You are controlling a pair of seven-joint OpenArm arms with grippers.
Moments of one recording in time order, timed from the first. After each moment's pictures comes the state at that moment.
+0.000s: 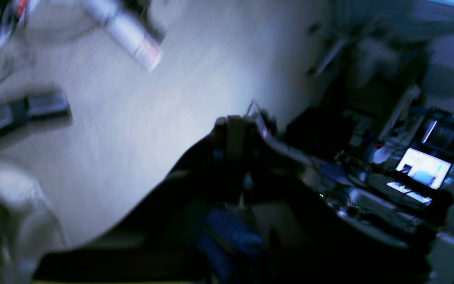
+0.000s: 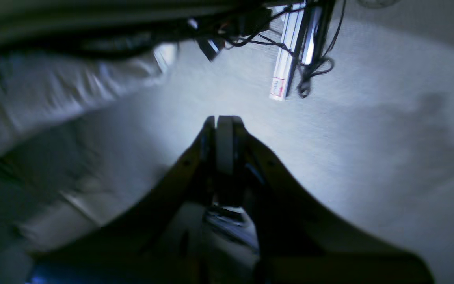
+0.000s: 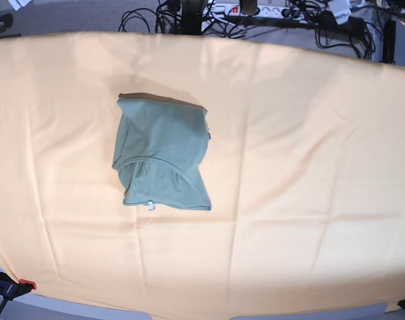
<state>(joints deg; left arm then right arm) 64.0 -45.2 -20.7 113.8 -79.1 -40.3 78.4 -72.7 22.5 43.9 117.9 78.6 41.6 -81.1</state>
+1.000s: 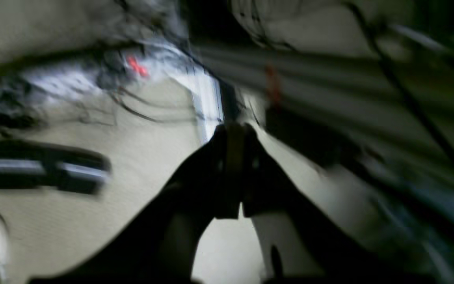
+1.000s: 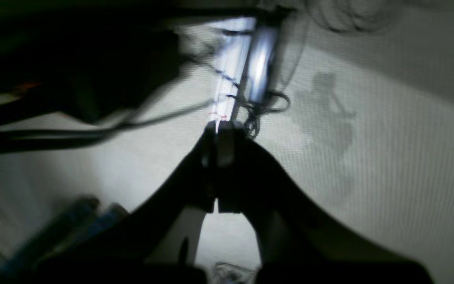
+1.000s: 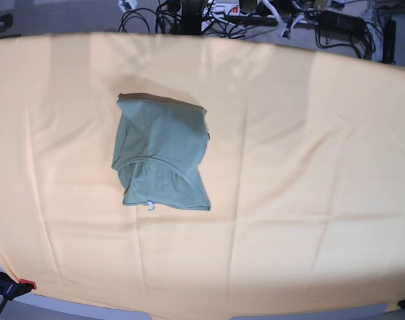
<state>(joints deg) 22.0 -15.1 8.5 43.5 -18.2 -27.8 7.2 -21.9 9.5 -11.6 33.7 2.7 23.7 -4.4</state>
